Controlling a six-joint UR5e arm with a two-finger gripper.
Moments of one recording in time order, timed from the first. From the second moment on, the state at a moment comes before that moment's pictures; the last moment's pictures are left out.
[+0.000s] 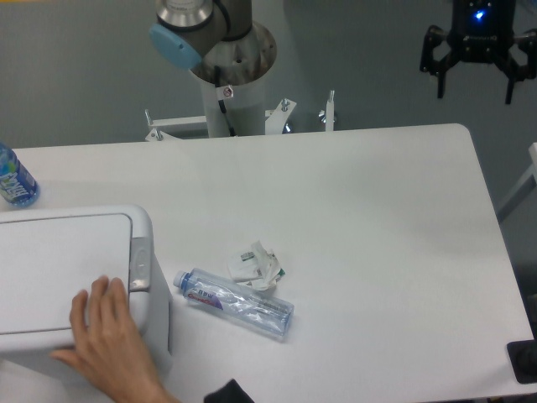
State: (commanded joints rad) arm 2.94 -1.62 -1.50 -1.26 1.44 1.35
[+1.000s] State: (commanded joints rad) arm 2.74 -1.64 -1.48 -1.17 1.43 0.82
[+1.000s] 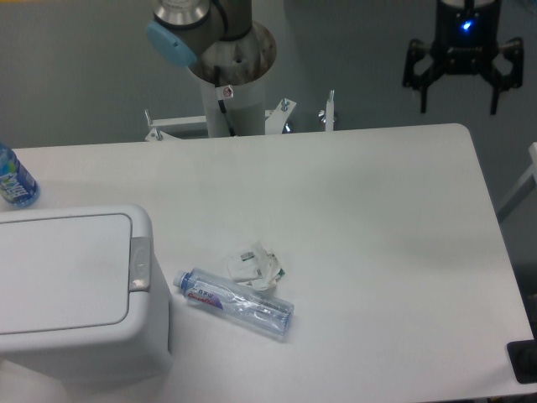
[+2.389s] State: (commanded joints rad) arm 2.28 -1.82 -1.37 -1.10 1.31 -0.02
